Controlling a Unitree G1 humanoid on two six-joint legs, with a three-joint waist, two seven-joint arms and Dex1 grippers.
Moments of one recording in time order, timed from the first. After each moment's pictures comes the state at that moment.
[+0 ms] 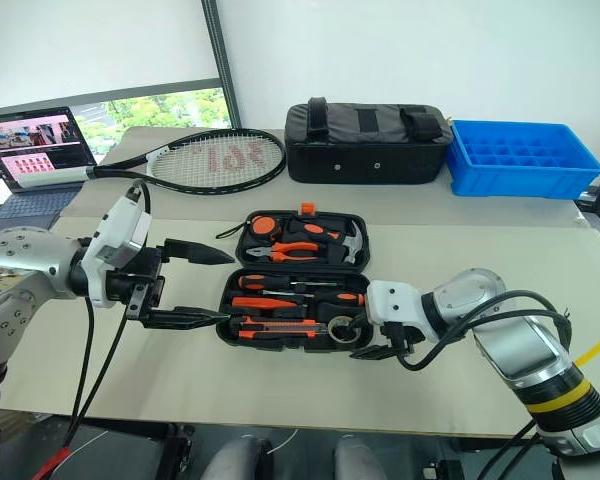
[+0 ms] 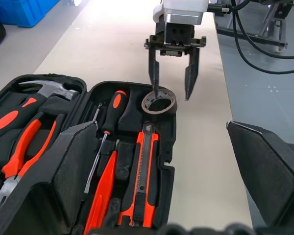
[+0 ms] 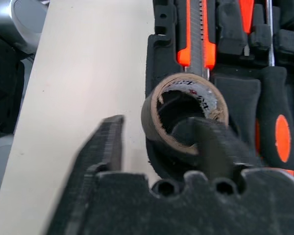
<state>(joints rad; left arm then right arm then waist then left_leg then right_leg) -0.42 0.95 0.09 -0.40 -0.70 0.68 -1.23 -0.40 -0.91 0.26 -0.29 0.20 0.37 1.32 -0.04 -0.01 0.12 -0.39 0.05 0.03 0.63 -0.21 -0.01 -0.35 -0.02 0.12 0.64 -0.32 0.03</state>
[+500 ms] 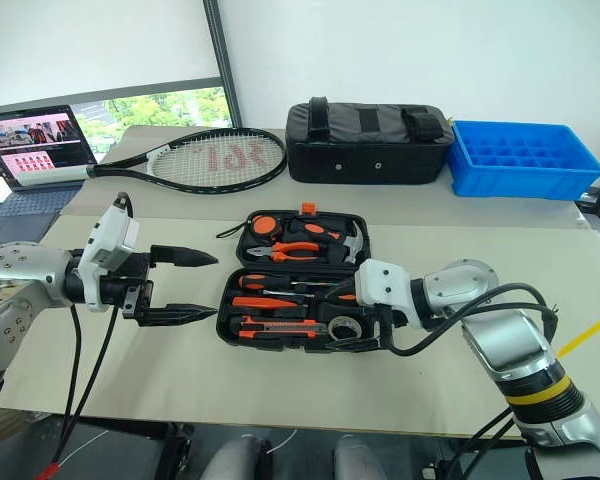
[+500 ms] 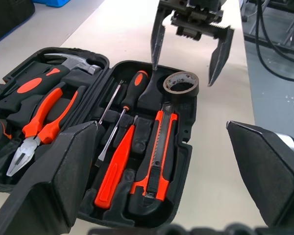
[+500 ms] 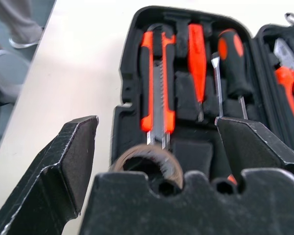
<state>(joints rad) -0.36 0.94 0.10 -0.32 -0.67 0.61 -1.24 -0.41 -0.79 0.24 -0.31 0.22 0.34 1.23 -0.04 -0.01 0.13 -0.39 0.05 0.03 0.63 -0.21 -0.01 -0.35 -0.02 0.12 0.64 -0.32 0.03</state>
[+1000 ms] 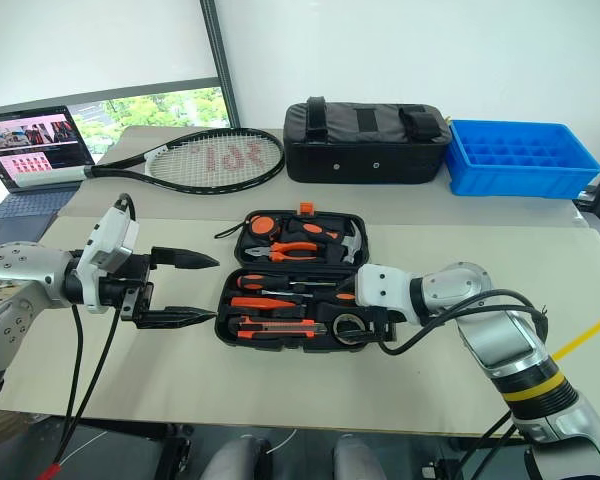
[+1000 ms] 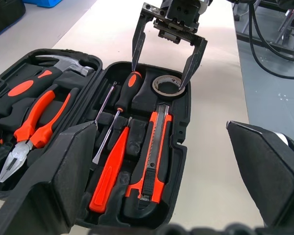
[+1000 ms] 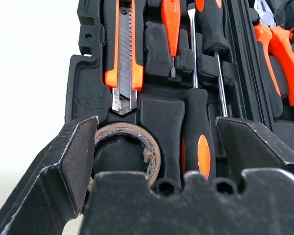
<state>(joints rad) -0.36 0.94 0.10 -0.32 -0.67 0.61 -1.26 -0.43 -0.80 0.25 -0.23 0.14 0.29 1.19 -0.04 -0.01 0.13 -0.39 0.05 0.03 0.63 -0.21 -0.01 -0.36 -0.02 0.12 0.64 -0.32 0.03</state>
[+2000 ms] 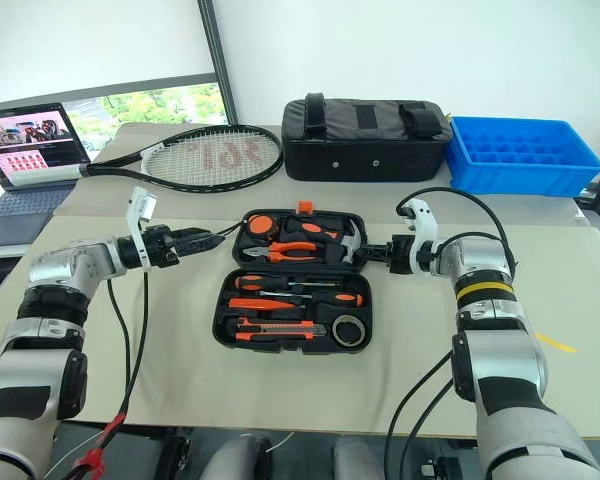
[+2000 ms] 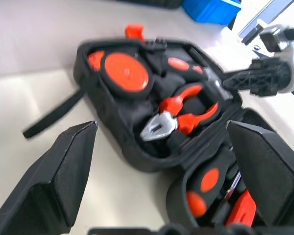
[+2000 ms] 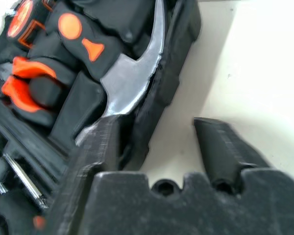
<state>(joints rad) -0.88 0.61 0.04 0.87 -0.43 0.59 -1.18 -1.01 -0.49 -0.04 0.95 0.25 0.74 0.91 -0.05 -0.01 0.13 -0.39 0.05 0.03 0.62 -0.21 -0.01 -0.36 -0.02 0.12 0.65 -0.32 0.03</state>
